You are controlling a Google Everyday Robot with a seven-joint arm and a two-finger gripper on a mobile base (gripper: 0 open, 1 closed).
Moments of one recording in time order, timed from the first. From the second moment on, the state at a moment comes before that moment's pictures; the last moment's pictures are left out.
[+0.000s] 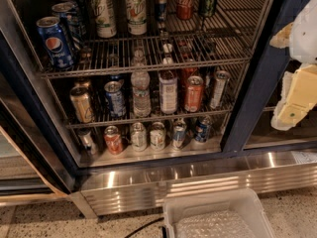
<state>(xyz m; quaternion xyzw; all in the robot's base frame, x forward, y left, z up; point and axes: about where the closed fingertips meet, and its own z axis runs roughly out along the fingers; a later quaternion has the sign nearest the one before) 0.438 -0.216 0.976 -0.60 0.78 -0.03 0.16</state>
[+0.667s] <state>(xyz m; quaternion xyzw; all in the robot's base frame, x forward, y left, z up) 0.455 -0.200 0.978 -0.60 0.77 -0.02 0.19</state>
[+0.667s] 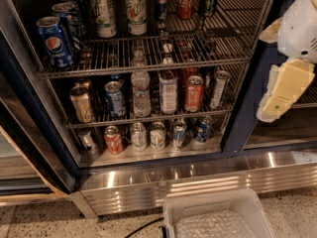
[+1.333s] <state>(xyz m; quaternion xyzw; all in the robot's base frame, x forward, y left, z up) 0.494 -0.179 0.965 -0.59 0.77 0.01 0.26</state>
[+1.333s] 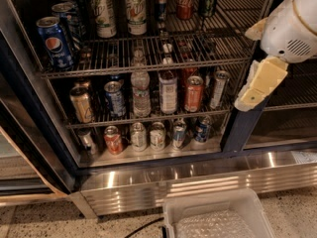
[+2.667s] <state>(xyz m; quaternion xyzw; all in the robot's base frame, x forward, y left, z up) 0.556 -0.162 0.931 -0.51 0.79 0.05 0.33</state>
